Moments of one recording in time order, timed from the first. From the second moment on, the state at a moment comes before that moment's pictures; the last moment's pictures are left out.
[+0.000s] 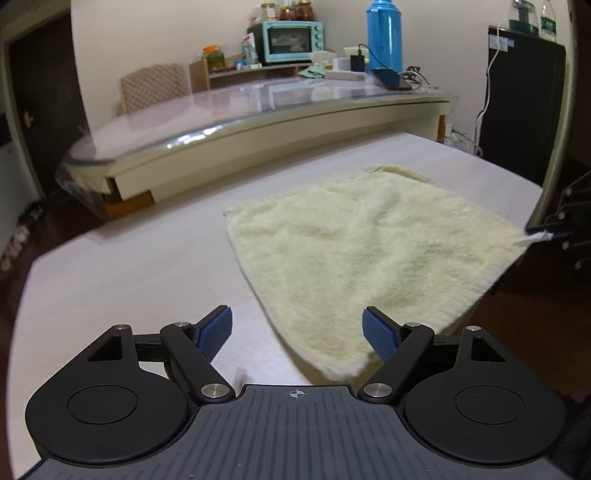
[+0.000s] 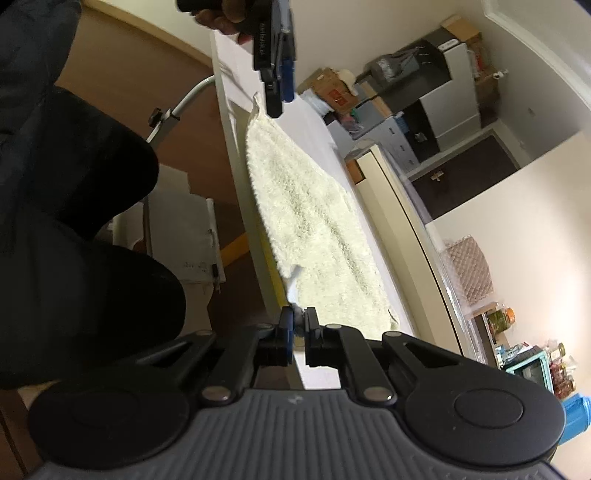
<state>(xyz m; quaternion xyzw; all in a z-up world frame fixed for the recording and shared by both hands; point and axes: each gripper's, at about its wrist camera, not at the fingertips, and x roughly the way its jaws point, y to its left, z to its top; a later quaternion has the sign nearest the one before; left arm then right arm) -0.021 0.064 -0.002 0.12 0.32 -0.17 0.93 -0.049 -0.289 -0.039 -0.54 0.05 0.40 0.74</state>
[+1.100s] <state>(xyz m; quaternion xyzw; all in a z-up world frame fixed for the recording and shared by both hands) -0.020 0.073 -0.026 0.20 0.32 -0.23 0.90 0.039 -0.203 0.023 -0.66 -0.05 0.41 0.63</state>
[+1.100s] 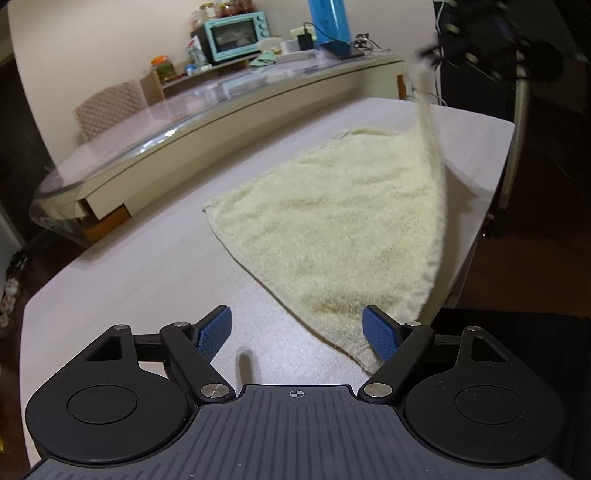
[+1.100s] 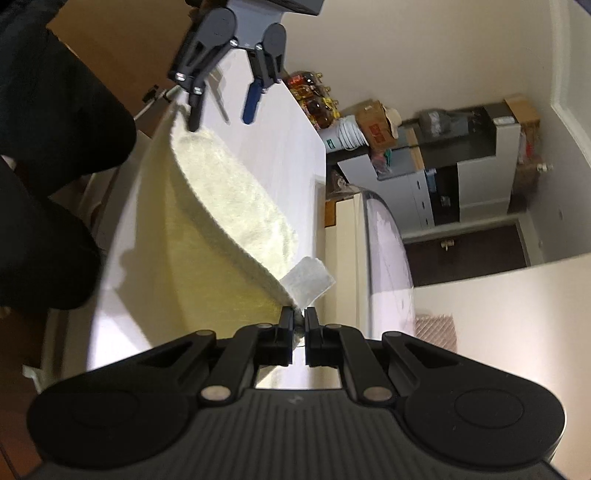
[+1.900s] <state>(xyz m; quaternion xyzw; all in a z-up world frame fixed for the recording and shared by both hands) -0.020 0.086 -0.029 0.17 0.32 -0.24 0.90 0.180 -0.057 -0.005 -0.67 -0.04 0.51 0.54</state>
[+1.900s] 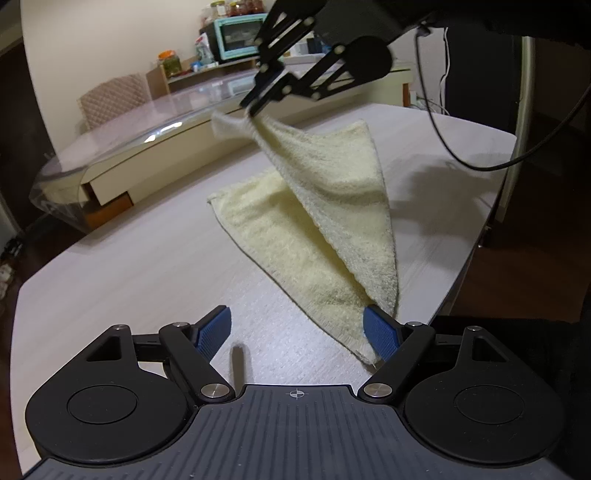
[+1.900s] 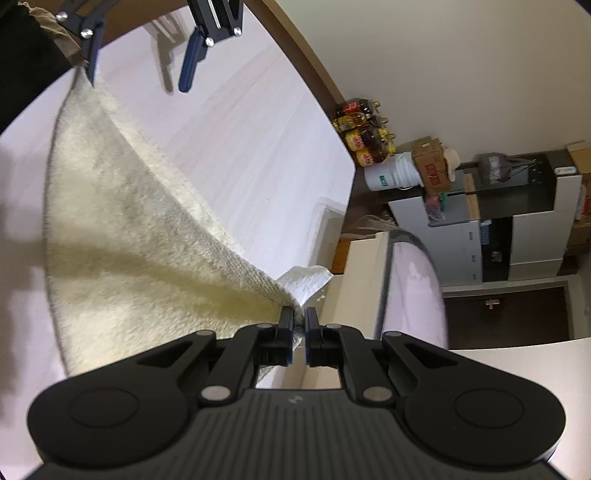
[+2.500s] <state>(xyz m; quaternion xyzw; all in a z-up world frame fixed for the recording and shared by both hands) -0.028 0.097 -0.030 0.14 0.32 -0.22 0.91 0.215 -0.008 -0.053 -0.67 0.03 0.54 0.51</state>
